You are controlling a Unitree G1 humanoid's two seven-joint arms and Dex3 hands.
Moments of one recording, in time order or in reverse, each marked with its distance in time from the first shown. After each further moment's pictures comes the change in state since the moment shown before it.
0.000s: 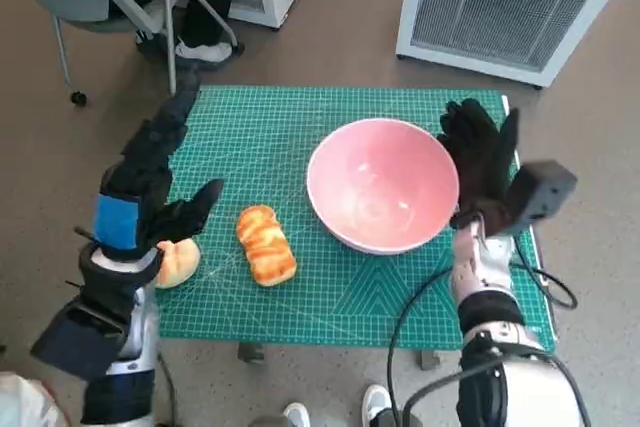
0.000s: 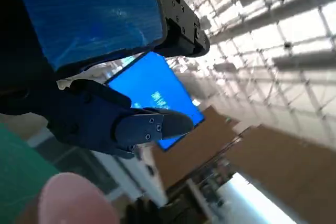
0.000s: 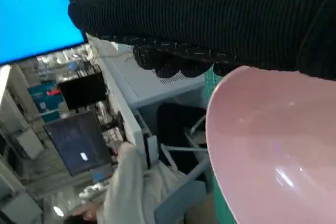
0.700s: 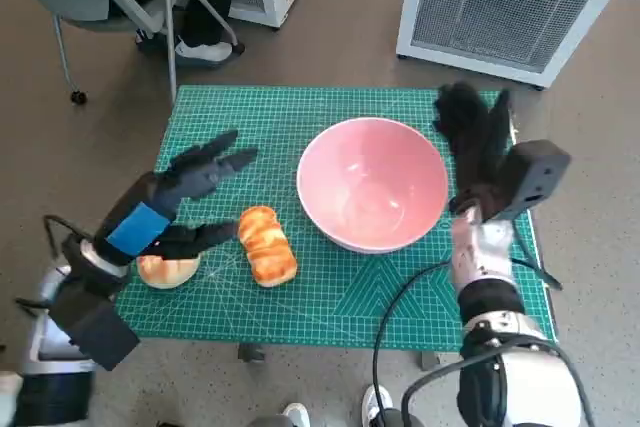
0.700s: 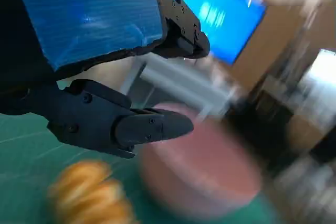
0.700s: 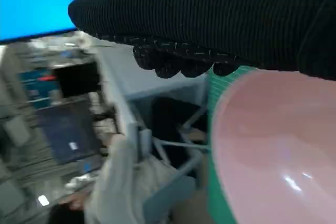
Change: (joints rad) left arm -0.002 0.325 -0.111 0.124 0.151 0.014 -0.263; right arm -0.039 -0.050 0.047 -0.048 -0.043 -0.149 -0.015
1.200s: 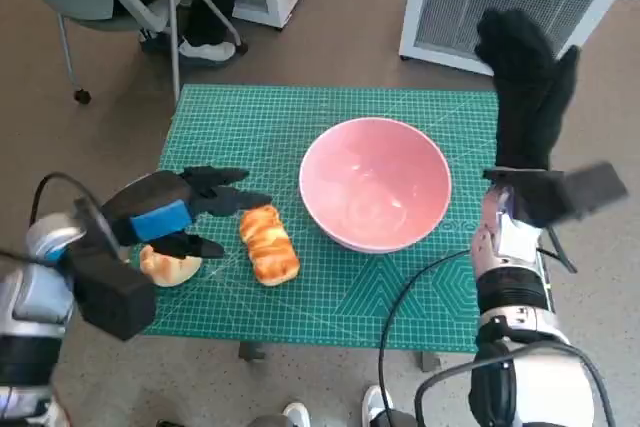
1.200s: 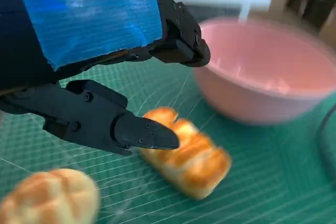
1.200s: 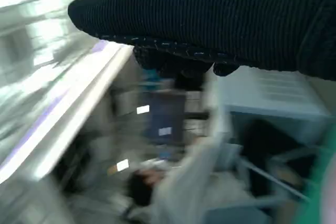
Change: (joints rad) left arm -0.205 0.125 -0.190 0.135 0.203 -0.011 -0.160; right arm 0.011 -0.020 0.051 -0.223 0.024 -0.330 0.155
